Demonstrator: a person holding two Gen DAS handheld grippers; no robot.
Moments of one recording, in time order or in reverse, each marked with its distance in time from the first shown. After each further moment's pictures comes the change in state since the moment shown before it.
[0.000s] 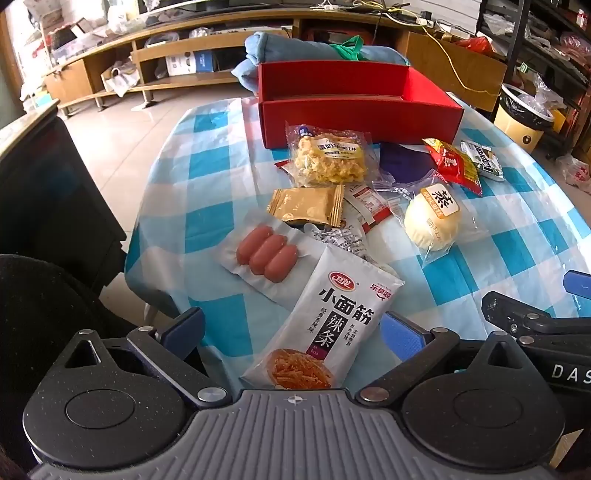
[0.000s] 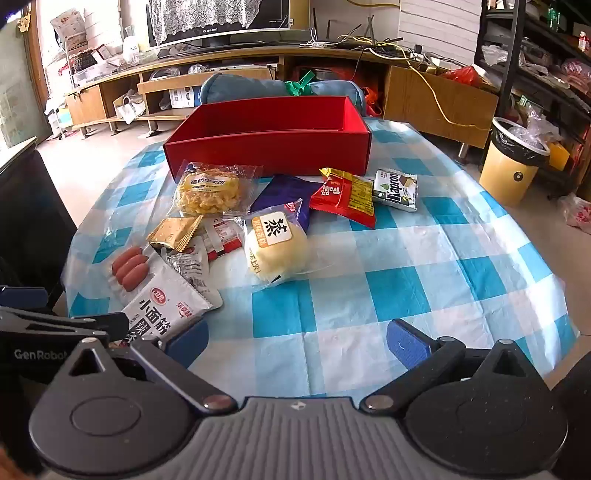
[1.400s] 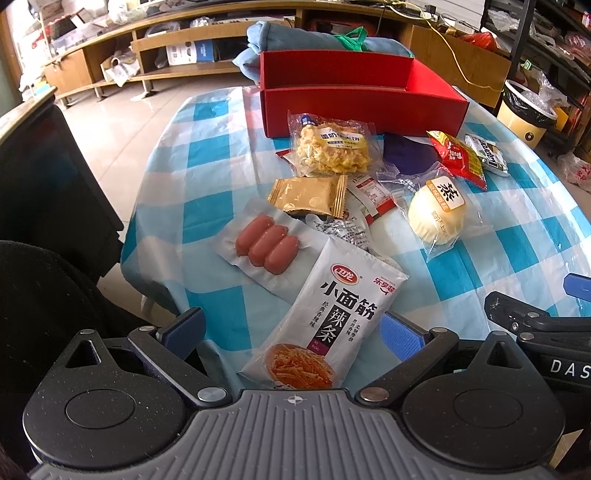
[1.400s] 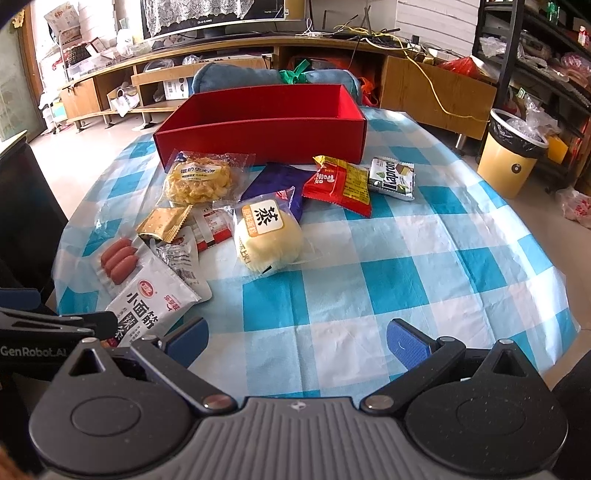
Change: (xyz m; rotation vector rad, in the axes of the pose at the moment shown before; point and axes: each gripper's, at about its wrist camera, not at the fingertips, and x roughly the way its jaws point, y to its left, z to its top) left arm 0.008 0.002 -0.002 -0.014 0.033 -0.007; right arm 0.010 -0.002 -0.001 0.005 0.029 -0.012
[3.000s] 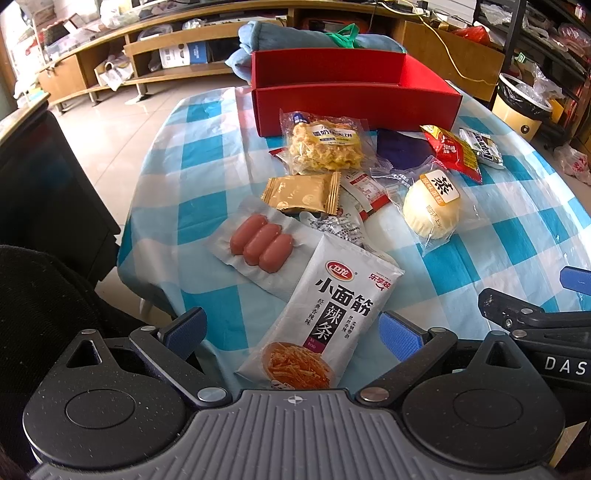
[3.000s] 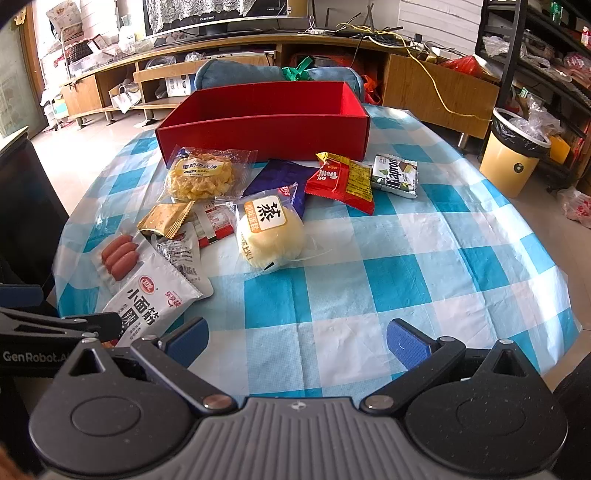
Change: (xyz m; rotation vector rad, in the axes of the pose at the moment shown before) left arm 0.002 -0.005 -0.002 0.016 -0.001 0.001; right arm 0.001 0.001 0.000 -0.003 0.003 0.000
